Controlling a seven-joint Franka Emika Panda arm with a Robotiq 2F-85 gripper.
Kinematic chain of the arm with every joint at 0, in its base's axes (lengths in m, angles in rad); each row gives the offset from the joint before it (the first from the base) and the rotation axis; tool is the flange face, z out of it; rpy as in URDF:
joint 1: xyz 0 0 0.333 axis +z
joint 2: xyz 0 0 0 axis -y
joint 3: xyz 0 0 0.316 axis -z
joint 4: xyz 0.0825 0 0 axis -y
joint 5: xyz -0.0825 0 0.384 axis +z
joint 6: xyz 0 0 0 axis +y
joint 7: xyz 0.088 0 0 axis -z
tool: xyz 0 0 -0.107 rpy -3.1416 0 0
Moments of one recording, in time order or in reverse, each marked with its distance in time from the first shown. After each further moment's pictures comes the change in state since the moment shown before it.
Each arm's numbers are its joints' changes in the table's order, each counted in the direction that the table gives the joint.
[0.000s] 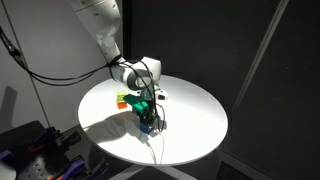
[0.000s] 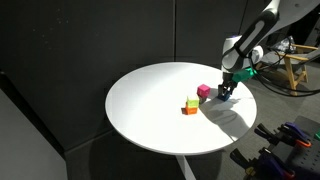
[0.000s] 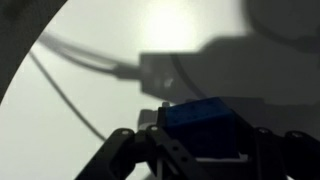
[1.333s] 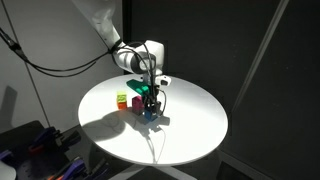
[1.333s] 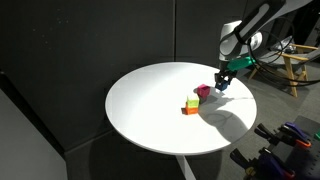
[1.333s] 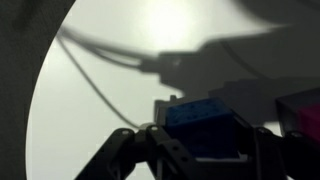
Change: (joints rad) arm 0.046 0.092 0.026 0.056 0.000 0.123 0.142
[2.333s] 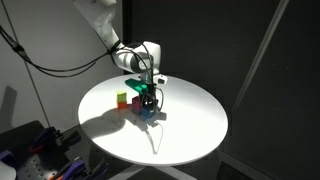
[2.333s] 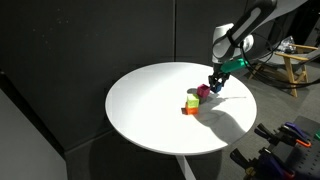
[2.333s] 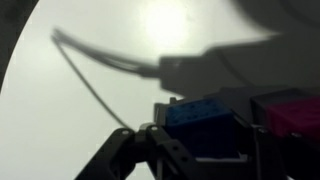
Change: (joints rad) arm 0.035 -0.047 -0.024 0.053 0.000 0.017 0.006
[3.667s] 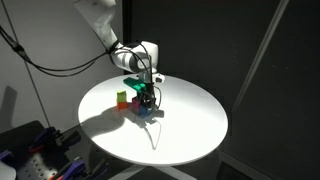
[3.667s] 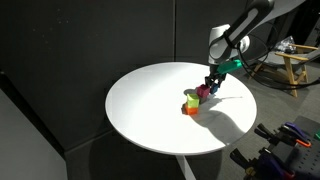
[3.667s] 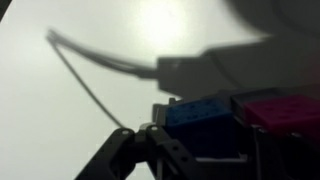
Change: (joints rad) arm 0.000 -0.013 -0.036 0.017 0.000 0.000 0.000
